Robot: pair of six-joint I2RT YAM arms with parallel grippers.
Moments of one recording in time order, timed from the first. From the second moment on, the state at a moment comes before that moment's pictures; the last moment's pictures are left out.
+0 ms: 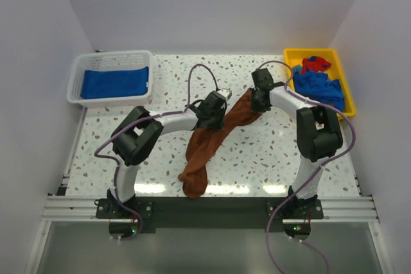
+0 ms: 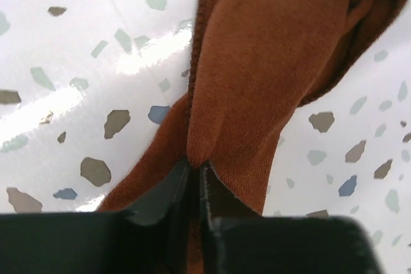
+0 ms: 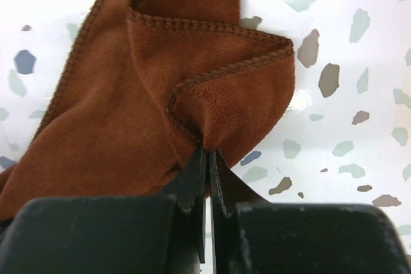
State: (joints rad) left arm -0.78 2.03 1.31 -0.12 -0.05 -0.38; right arm 0.28 1.88 1.29 -0.51 0.14 0.31
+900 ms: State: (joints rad) left arm -0.72 1.10 0.50 -0.29 -0.12 -0.85; right arm 0.24 1.75 1.09 -0.51 0.05 0.41
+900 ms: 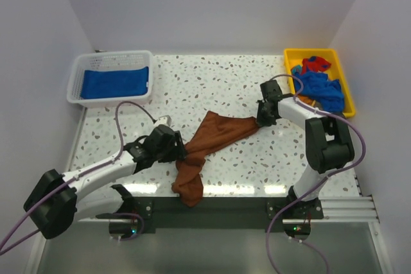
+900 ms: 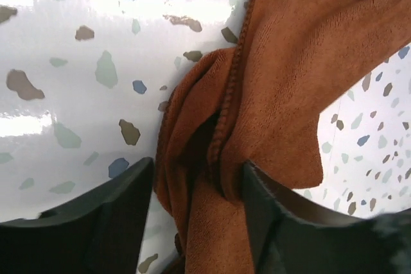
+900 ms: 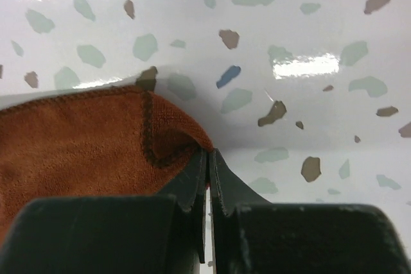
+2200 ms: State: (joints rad) left arm -0.65 2.12 1.48 -0.26 -0.17 -0.17; right arm 0.23 1.73 1.06 -0.50 0.13 0.40
